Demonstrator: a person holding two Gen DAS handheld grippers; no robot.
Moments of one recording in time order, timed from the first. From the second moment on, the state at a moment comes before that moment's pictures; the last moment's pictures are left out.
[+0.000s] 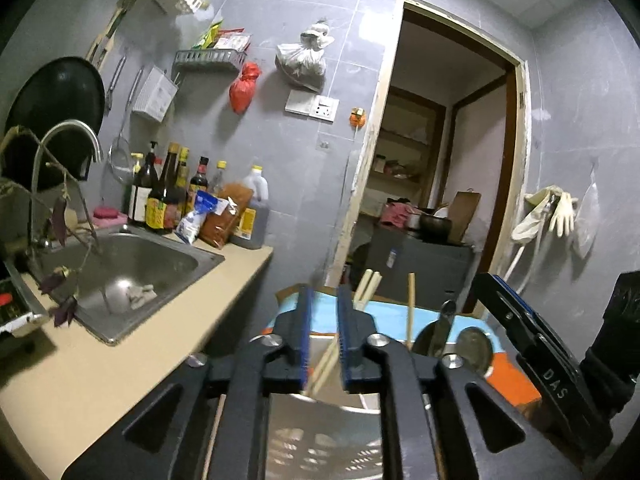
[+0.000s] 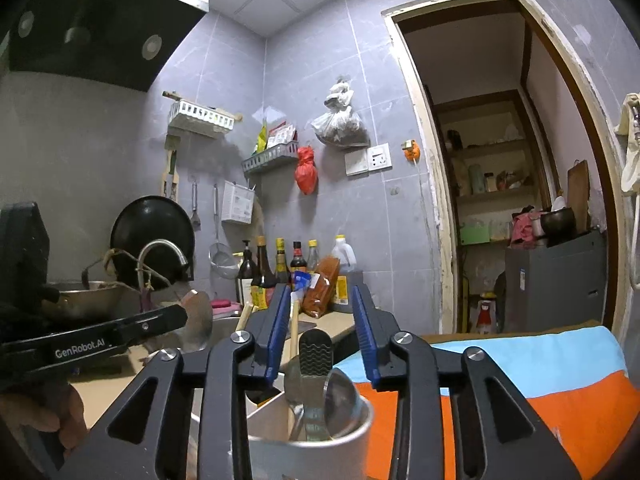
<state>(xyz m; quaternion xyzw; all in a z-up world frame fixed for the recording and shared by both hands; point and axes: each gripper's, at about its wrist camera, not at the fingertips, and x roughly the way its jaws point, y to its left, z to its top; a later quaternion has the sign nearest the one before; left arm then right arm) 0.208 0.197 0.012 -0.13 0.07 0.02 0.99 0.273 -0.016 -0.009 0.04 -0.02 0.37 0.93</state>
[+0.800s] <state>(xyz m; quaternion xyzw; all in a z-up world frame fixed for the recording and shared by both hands) 0.167 0.069 0.047 -0.04 0.02 -0.02 1.00 0.218 -0.186 0.039 0.02 -0.07 0.26 0.96</state>
